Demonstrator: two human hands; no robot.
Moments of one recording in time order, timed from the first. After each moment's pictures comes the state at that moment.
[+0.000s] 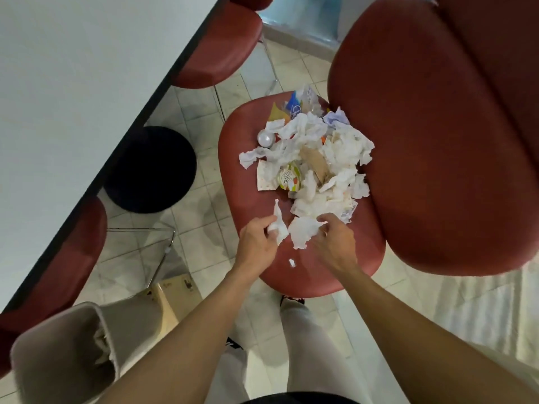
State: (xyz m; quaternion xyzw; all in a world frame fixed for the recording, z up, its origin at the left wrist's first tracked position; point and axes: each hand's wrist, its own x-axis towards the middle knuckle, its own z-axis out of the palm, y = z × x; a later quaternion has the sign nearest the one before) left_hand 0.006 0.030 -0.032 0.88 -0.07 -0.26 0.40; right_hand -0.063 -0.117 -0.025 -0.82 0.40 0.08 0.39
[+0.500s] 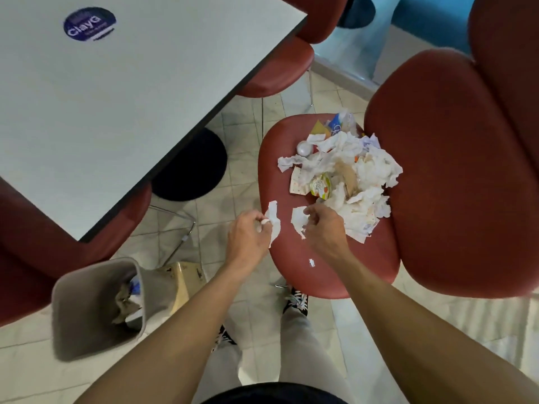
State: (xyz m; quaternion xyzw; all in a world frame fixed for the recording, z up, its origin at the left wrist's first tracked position) left_hand -0.006 0.125 0.020 0.91 0.03 -0.14 0.39; right_hand -0.033 -0.027 0.028 -0.84 0.29 0.07 0.45
